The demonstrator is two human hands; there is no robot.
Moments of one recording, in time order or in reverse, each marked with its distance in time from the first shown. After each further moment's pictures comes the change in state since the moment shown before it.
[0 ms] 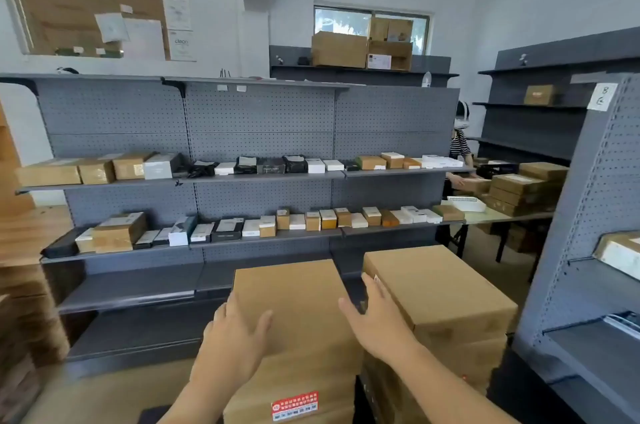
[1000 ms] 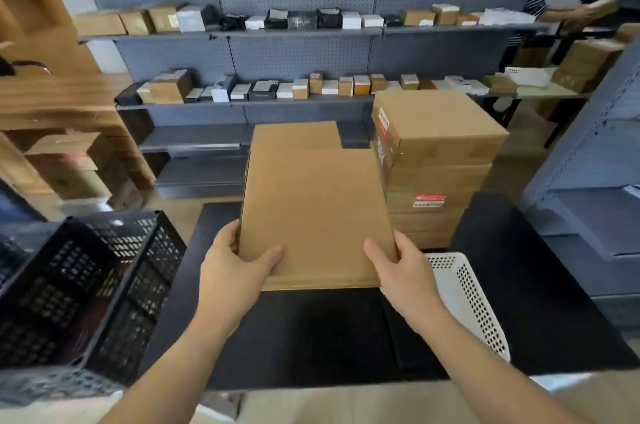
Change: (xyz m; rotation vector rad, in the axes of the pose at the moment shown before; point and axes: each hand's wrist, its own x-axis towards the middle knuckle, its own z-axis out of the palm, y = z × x) left_hand -0.276 -0.016 0.041 -0.433 0.162 -0.225; right_hand -0.242 0.132 -0.002 0.410 -0.129 0.132
